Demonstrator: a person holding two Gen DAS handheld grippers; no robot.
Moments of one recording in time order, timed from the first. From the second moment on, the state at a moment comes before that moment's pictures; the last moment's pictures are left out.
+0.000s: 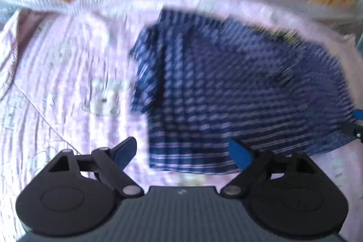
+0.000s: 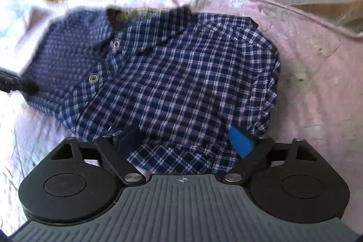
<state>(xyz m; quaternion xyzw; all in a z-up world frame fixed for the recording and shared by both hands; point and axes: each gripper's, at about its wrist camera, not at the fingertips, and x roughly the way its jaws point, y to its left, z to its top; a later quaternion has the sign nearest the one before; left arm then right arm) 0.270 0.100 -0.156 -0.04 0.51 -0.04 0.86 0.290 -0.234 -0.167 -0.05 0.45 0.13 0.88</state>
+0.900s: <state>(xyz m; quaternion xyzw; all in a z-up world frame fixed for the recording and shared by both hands) 0.117 -0.004 -0.021 -0.03 0.45 -0.07 0.89 0.107 -0.219 -0.023 0.03 0.42 0.01 0.91</state>
